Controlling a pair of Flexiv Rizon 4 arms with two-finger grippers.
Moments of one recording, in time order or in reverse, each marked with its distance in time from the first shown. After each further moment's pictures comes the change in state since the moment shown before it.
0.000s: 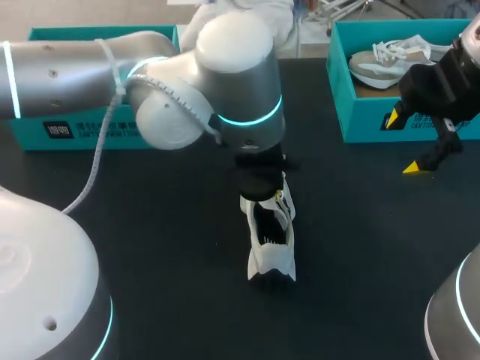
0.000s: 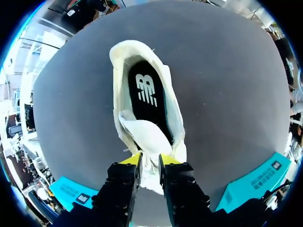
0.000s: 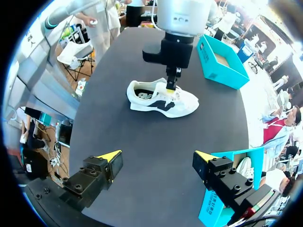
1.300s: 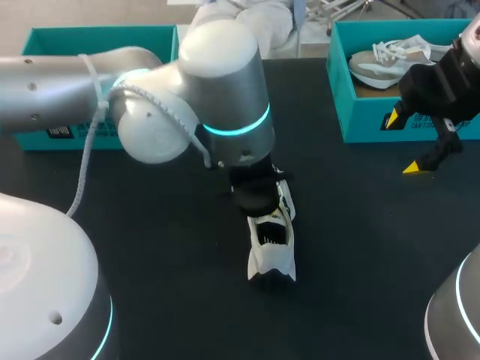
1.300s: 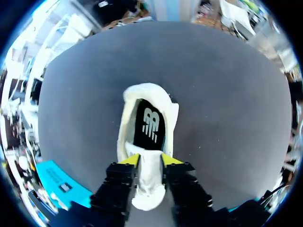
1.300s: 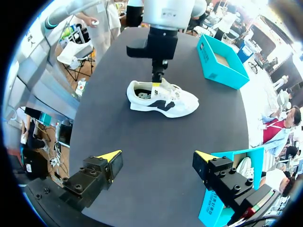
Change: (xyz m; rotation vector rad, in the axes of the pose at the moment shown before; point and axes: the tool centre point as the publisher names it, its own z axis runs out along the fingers) left arm 0.009 -0.052 -0.025 0.094 -0.022 -0.335; right arm 0.000 0.000 0.000 0.000 0.000 0.000
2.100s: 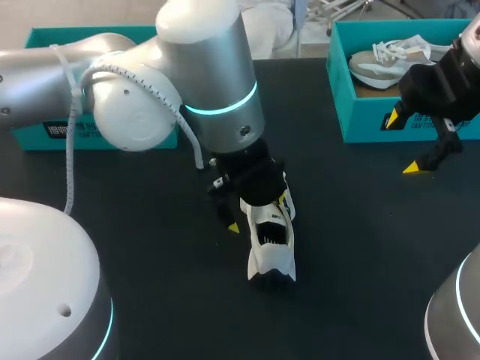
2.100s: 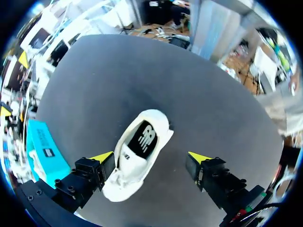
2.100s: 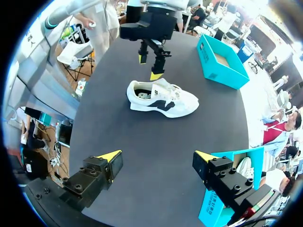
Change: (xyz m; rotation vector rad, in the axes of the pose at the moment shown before) left arm 0.019 -0.035 -0.038 0.071 0.017 -0.434; right arm 0.000 0.000 0.000 0.000 0.000 0.000
